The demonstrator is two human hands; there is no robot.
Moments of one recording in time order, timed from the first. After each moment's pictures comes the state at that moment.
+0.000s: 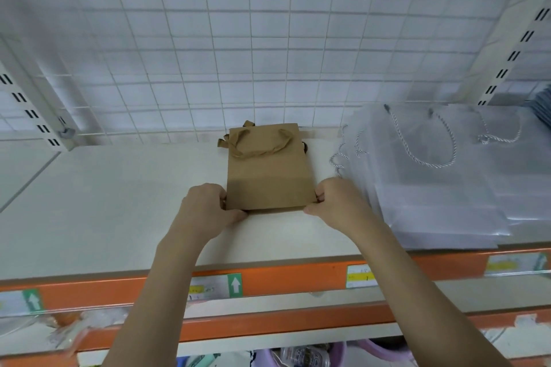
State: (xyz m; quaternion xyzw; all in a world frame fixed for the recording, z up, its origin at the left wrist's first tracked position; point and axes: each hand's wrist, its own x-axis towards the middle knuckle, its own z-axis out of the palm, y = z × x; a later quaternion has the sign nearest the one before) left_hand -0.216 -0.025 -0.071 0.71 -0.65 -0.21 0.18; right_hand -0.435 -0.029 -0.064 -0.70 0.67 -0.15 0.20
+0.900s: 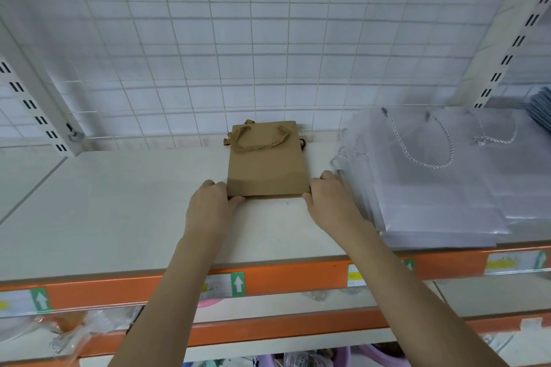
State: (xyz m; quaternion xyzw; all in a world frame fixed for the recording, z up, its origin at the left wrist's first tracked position) left_hand -0.225 -0.034 -0.087 0.73 -0.65 -0.09 0.21; right_hand -0.422 -0.038 -0.080 -0.74 0.66 -0.10 0.02
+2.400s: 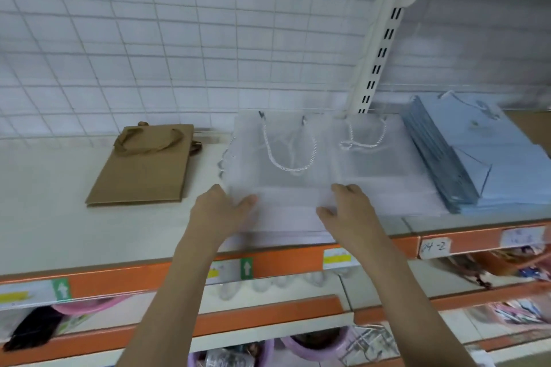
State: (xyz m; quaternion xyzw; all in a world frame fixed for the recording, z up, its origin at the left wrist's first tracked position) left_hand -0.455 -0.002 -0.051 0.73 -0.58 -0.28 0.22; right_hand -0.653 0.027 -0.040 -0.64 0.74 -0.17 0.12
